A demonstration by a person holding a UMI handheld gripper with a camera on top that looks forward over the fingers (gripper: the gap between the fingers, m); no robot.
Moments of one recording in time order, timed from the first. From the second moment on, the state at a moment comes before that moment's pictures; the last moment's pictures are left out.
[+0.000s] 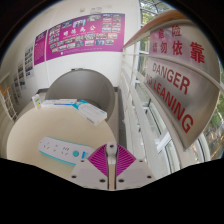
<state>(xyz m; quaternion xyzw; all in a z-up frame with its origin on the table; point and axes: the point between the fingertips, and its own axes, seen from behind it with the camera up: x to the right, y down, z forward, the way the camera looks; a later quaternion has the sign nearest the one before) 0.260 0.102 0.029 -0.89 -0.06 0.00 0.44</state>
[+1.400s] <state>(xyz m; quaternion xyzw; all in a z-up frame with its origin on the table) 0.260 0.066 0.034 -0.91 -0.03 0.05 0.41</state>
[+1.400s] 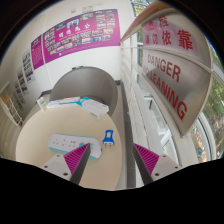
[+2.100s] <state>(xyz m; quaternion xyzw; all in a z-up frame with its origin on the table) 0.167 -0.164 0.256 -0.89 0.04 -0.12 0.44</state>
